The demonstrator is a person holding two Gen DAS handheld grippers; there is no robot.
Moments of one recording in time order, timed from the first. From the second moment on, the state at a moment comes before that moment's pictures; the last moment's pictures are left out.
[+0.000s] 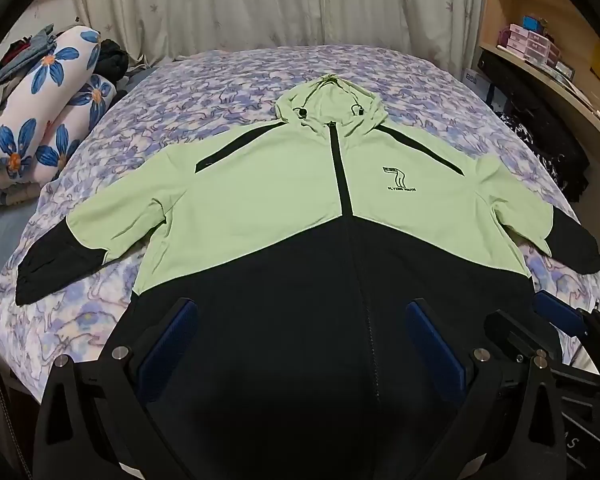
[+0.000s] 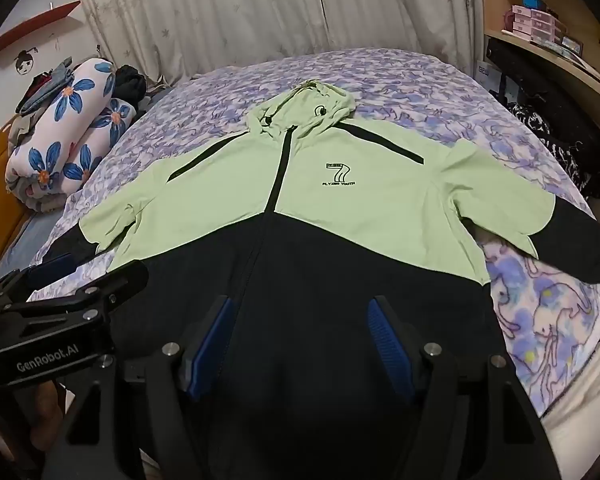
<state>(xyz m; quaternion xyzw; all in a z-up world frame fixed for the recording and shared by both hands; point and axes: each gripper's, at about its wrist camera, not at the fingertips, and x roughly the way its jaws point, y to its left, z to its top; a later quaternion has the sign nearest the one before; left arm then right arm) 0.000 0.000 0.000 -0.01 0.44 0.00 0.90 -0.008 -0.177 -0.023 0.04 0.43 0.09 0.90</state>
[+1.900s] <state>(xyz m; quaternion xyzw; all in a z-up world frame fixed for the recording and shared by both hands) -0.013 0.007 0.005 0.01 0.44 0.02 0.90 -0.012 -0.172 -0.023 0.03 0.44 0.09 0.90</state>
